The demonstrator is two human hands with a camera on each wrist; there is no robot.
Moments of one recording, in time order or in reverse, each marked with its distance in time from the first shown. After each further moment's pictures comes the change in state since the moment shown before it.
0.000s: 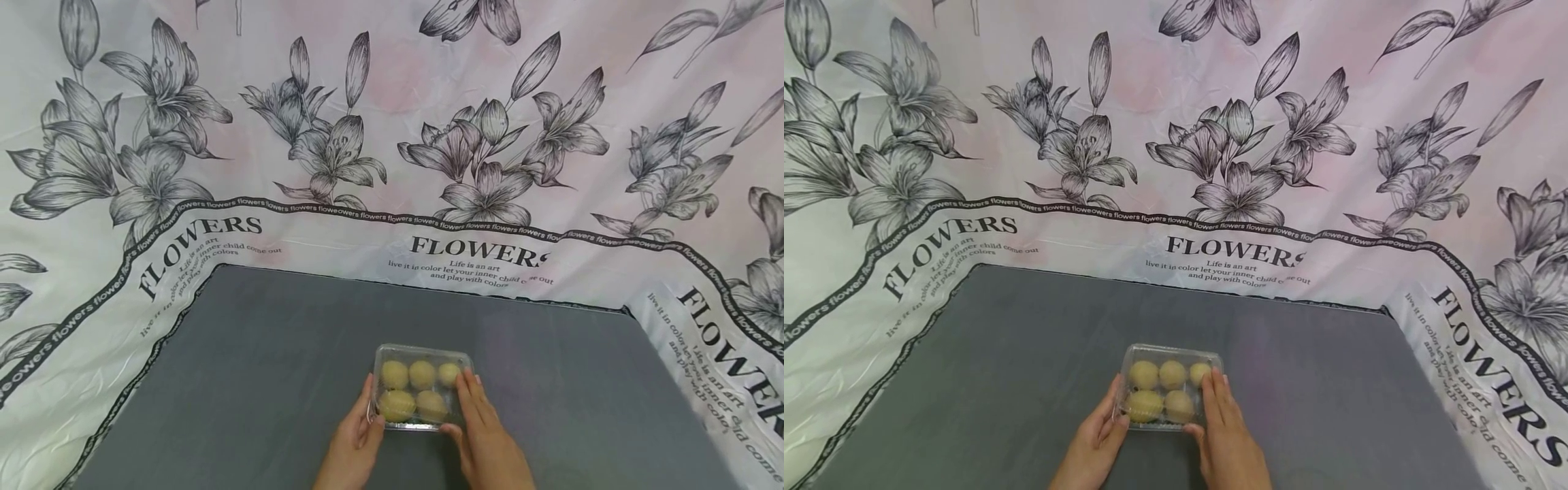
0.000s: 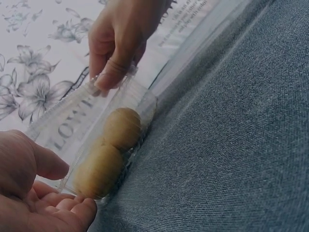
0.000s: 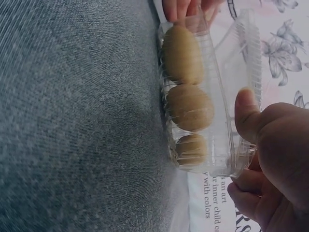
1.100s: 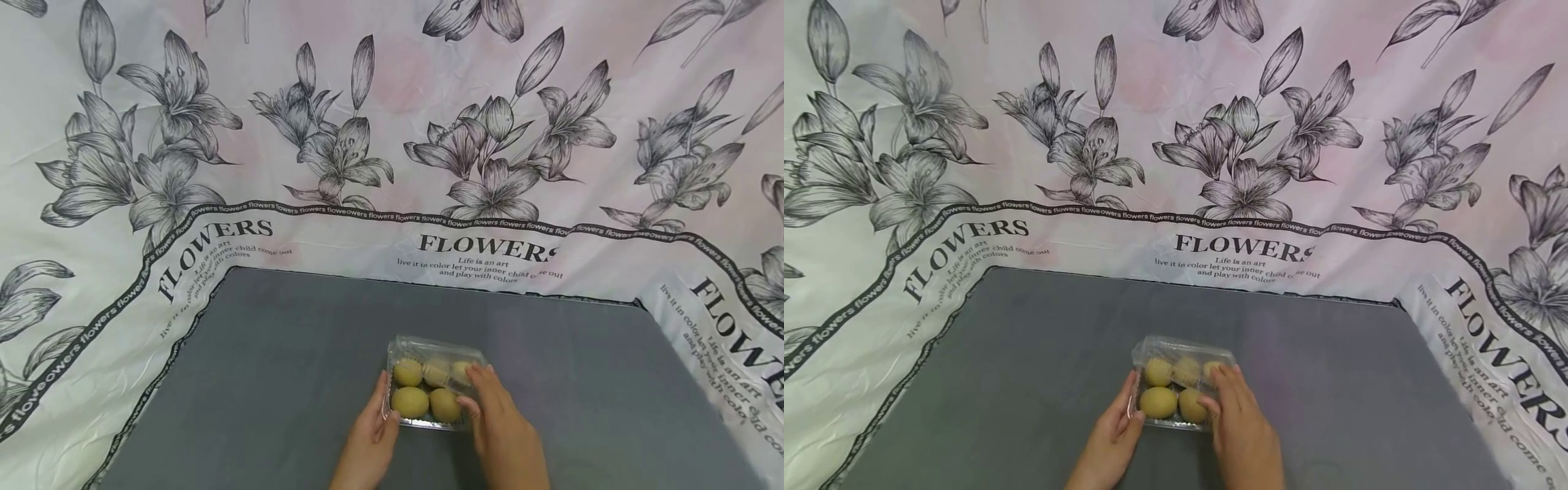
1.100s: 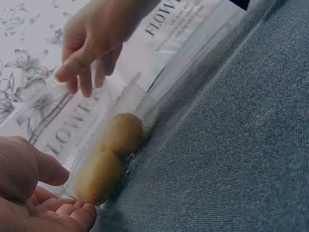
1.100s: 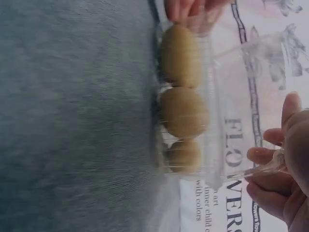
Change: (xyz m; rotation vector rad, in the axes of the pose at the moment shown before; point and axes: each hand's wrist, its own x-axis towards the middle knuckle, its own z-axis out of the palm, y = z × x) left_hand -0.002 0.009 0.006 0.078 0.047 -0.049; right_hand 0.011 -0.004 0.000 0.039 0.357 -0.108
